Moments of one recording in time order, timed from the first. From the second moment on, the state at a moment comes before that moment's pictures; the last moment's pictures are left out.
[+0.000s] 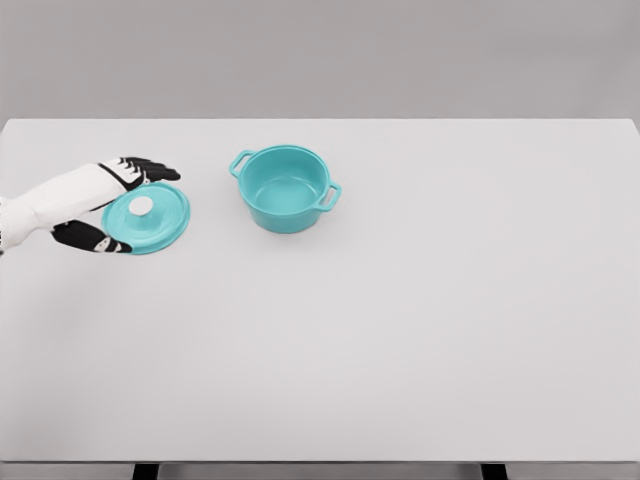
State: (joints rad) left arm -0.44 0.96 -0.57 -1.45 -0.13 -0.61 -0.24; right arm 0.01 0.00 0.09 0.10 0.07 -0.28 0.40
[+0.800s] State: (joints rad) left arm -0.40 0.83 -0.57 -1.26 0.33 -0.55 -0.20; right arm 0.01 0.00 0.09 0.11 0.06 -0.28 0.40
